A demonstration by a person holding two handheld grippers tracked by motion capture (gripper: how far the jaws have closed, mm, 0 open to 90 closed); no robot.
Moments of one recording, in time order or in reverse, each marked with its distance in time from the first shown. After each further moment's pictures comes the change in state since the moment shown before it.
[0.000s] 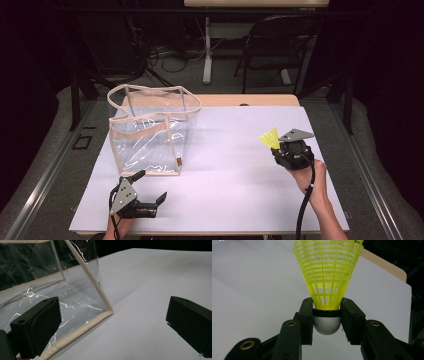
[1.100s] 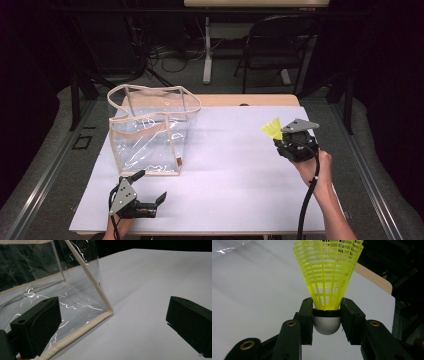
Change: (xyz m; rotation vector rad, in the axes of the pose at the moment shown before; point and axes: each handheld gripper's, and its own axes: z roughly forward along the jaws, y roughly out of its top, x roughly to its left) left arm 0.000 0.000 -0.001 -0.004 0.000 -0.003; right arm -0.007 0.027 -0.020 -0.028 -0.032 -0.030
